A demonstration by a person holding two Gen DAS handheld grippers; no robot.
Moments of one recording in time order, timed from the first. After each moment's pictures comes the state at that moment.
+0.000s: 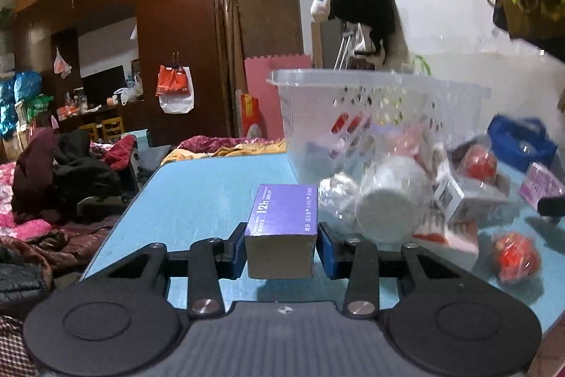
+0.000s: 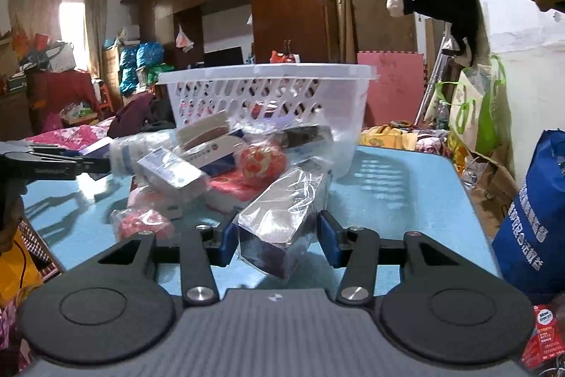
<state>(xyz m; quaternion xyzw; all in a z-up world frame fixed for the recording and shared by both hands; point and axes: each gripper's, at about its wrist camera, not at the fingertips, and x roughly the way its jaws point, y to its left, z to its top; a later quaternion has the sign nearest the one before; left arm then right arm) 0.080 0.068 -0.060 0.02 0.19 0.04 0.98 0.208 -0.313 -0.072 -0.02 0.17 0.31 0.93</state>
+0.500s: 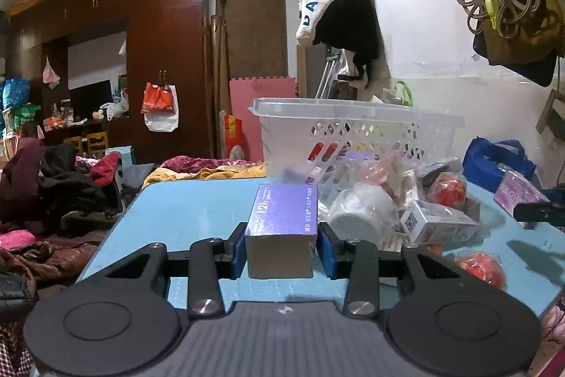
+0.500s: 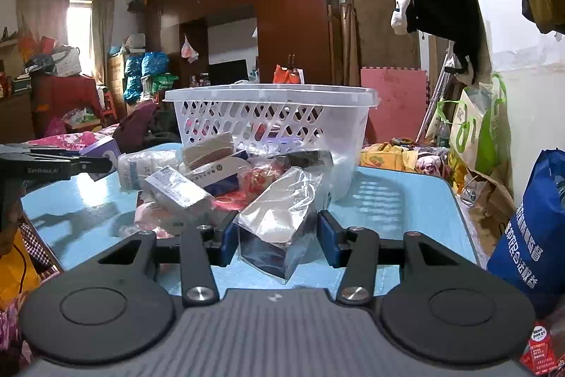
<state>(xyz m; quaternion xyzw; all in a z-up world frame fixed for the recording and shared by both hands) 0.067 0.064 -0.053 0.01 0.16 0.00 0.99 0.202 -0.313 -0.062 -0.03 0.15 0.32 0.94</state>
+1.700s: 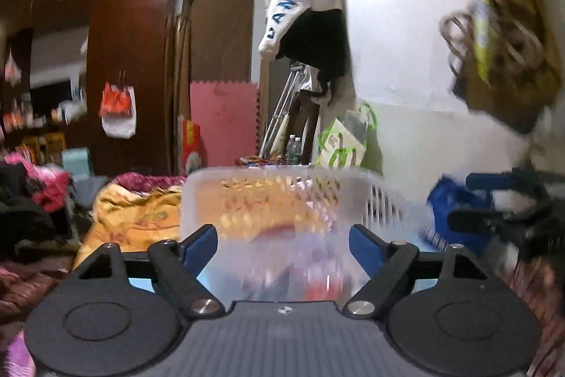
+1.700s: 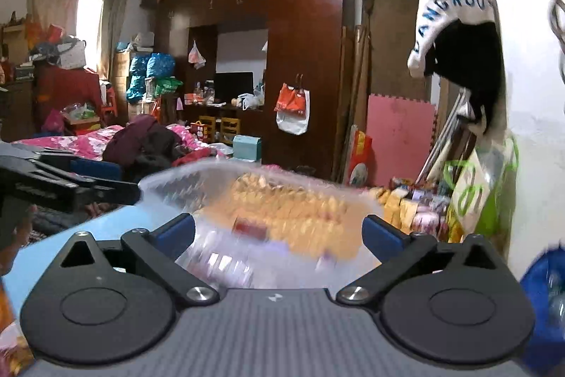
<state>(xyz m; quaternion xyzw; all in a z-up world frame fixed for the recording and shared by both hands) 0.130 0.033 0.029 0.00 0.16 -0.06 0.99 0.267 -0.280 0.033 -0.07 0.12 0.33 0.93</state>
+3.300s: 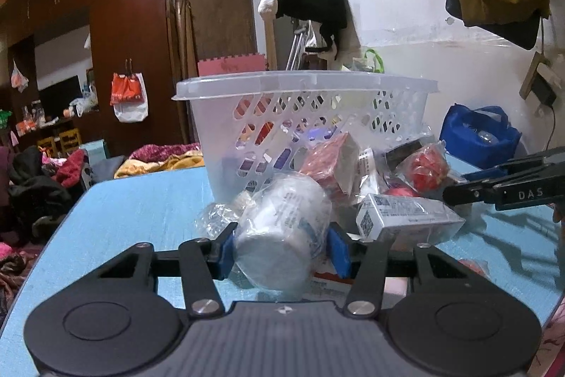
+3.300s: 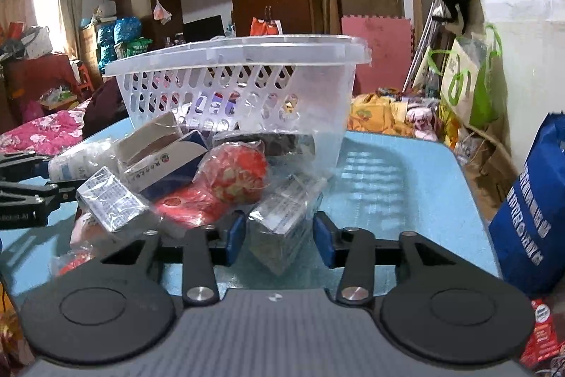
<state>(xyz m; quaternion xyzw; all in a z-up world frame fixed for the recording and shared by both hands) 0.110 0.014 -0.059 0.04 0.20 -0.03 0.98 0.269 -0.290 -0.064 -0.03 0.25 0.29 0.92</state>
